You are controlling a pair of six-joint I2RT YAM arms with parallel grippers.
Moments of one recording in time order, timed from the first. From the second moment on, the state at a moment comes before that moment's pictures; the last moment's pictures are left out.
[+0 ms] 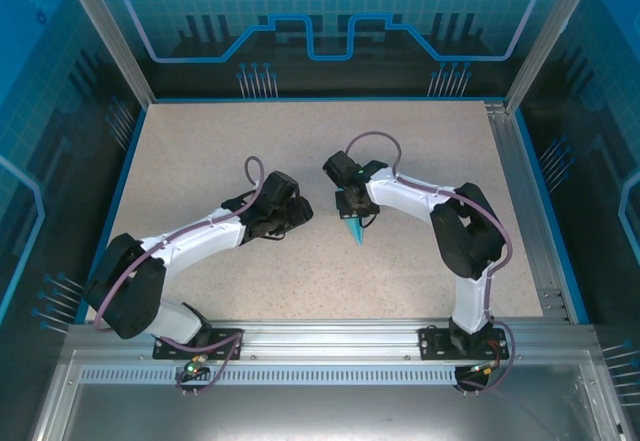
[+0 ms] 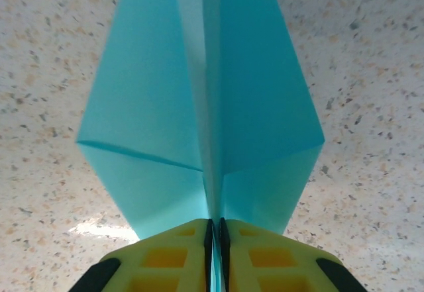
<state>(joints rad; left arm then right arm) -0.59 1.45 0.87 -0.35 -0.03 -1.03 0.67 1.93 1.37 -0.78 0.20 0.60</state>
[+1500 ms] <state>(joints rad) -0.54 1.38 0.87 -0.41 -0.12 -0.94 0.64 1.49 1.21 -0.67 0.19 0.57</state>
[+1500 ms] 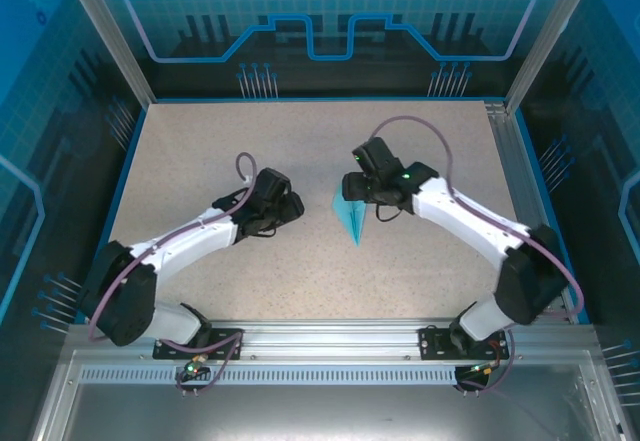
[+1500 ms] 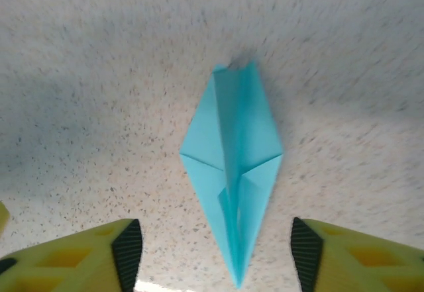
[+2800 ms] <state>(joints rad) -0.11 1.45 0.37 0.66 -0.34 -0.14 0.12 1.49 0.41 0.64 0.10 -0.07</state>
